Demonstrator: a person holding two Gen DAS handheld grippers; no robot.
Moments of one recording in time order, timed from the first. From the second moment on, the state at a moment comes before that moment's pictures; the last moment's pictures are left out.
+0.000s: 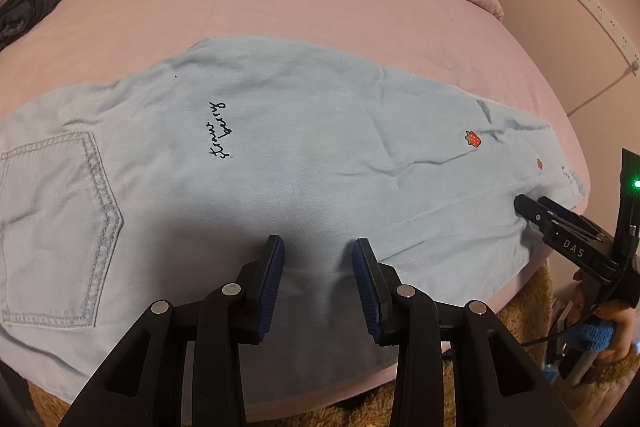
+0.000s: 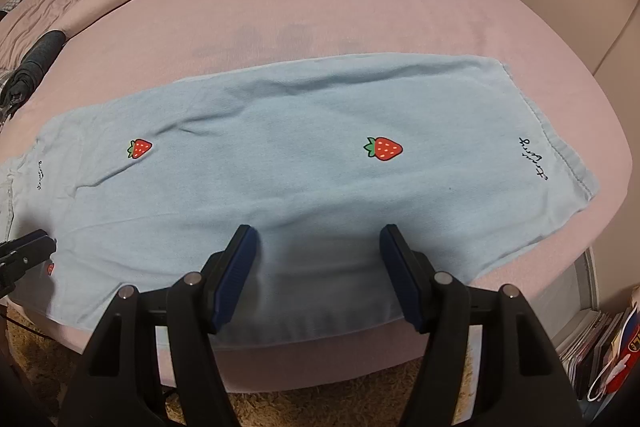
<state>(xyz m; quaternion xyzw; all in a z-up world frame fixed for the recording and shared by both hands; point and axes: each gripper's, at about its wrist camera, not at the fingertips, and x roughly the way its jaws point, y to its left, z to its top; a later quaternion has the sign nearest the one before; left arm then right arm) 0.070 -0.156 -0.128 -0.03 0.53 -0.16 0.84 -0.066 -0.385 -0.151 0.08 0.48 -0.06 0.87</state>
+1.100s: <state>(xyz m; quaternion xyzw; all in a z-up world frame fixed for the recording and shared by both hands) 0.076 -0.160 -0.126 -0.03 0.54 -0.15 0.83 -0.073 -0.494 -0.155 0.12 0.45 -0.16 0.87</state>
